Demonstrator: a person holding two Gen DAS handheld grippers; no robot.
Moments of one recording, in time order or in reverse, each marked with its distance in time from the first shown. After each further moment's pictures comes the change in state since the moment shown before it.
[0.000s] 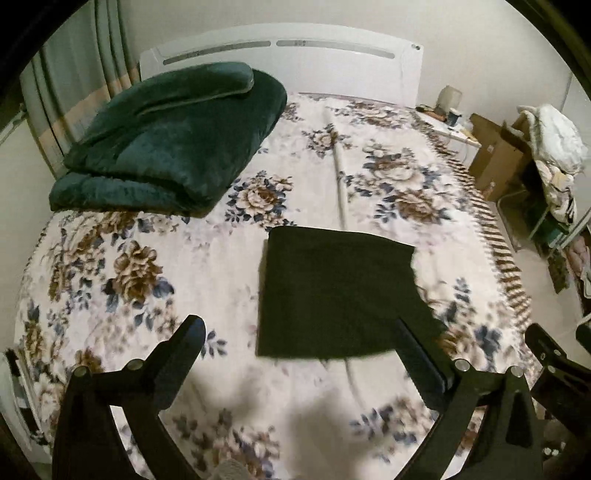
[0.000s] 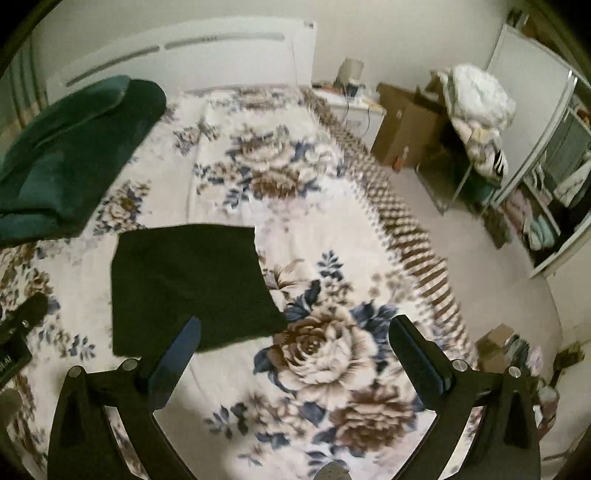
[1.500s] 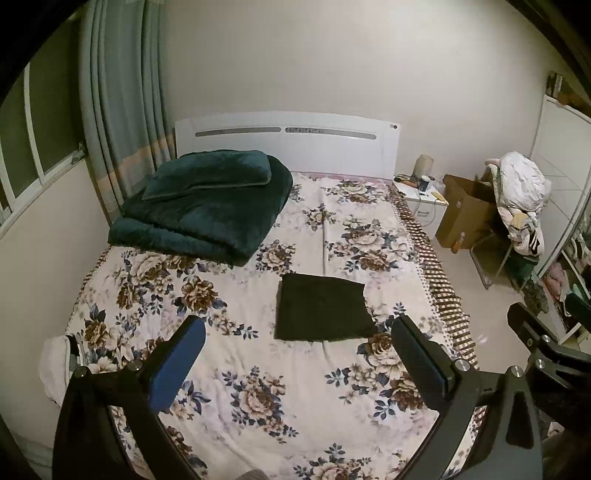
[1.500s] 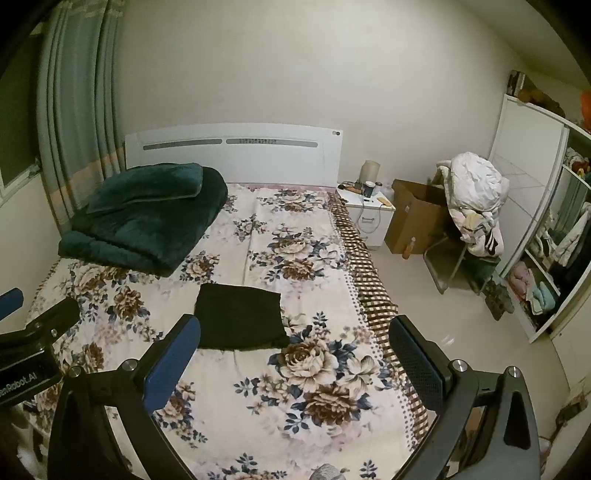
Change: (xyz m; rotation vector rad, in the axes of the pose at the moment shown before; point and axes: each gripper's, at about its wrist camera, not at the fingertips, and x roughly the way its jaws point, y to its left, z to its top) left arm -0.339 -0.010 -0.069 -0.025 -0.250 0.006; right arm -0.410 -0.087 -0.066 -0.070 -0.305 0.137
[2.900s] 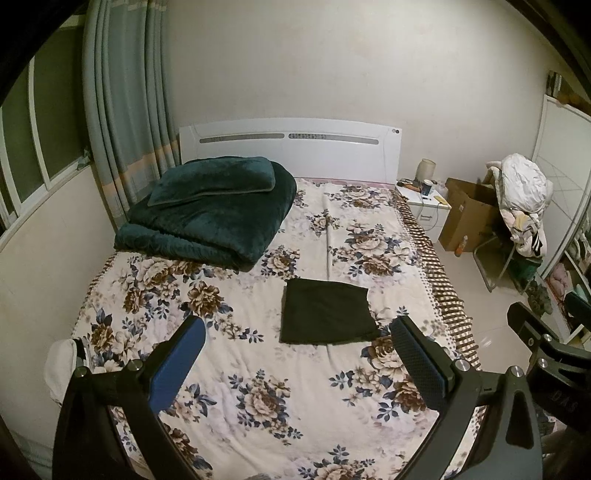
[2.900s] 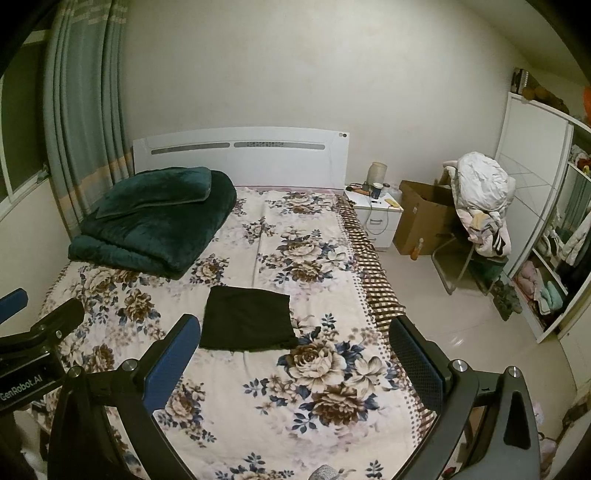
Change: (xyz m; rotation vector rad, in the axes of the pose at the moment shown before) left arm -0.014 0.003 0.003 -0.002 -0.012 0.018; right arm -0.011 0.008 0.008 0.008 -0.005 0.027
